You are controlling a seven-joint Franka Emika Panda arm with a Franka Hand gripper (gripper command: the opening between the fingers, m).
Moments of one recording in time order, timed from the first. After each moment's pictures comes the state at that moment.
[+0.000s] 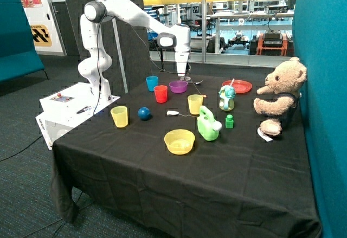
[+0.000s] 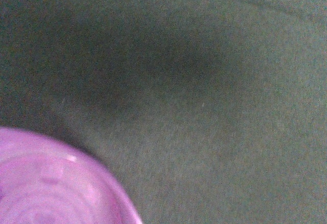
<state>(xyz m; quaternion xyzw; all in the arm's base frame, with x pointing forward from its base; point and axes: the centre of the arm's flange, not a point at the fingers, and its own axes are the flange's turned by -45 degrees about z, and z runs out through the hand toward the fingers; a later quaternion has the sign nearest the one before) 0.546 0.111 0.384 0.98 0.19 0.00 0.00</state>
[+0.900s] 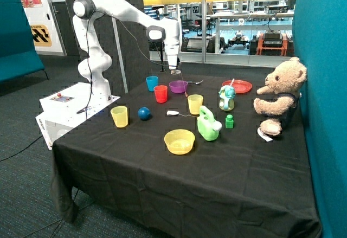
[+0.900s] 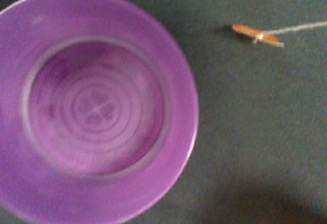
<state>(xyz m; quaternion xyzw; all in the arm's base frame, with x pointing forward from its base) 0.486 0.108 0.417 0.97 0.25 0.00 0.00</state>
